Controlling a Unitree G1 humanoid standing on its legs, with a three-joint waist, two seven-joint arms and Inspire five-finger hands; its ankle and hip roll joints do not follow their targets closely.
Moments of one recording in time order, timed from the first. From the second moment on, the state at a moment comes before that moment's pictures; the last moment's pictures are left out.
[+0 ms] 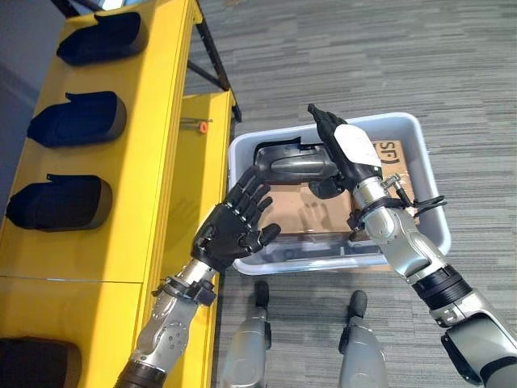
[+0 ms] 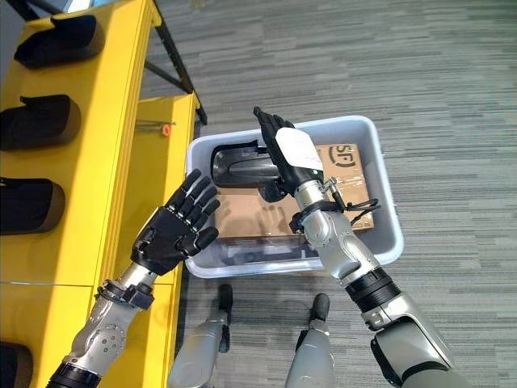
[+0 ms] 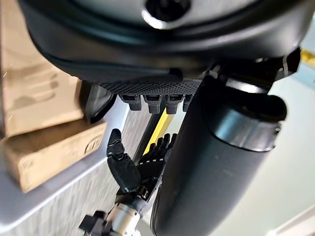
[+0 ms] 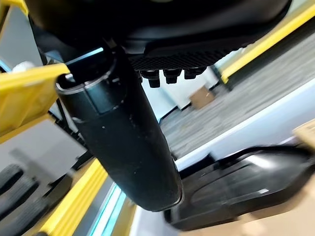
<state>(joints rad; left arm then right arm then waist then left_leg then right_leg) -0.05 0.44 -0.20 -0.01 -0.98 -0.20 -0.42 -0.67 -0.54 0.46 0.13 -0.42 0.10 -0.15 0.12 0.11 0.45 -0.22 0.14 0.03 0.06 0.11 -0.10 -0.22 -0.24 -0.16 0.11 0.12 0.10</state>
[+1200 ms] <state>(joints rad) -0.03 0.46 -0.19 -0.08 -0.98 -0.18 -0.35 -0.80 -0.49 0.43 0.20 -0.55 0.18 -0.26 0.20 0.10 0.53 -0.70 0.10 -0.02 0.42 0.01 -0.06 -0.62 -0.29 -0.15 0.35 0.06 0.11</state>
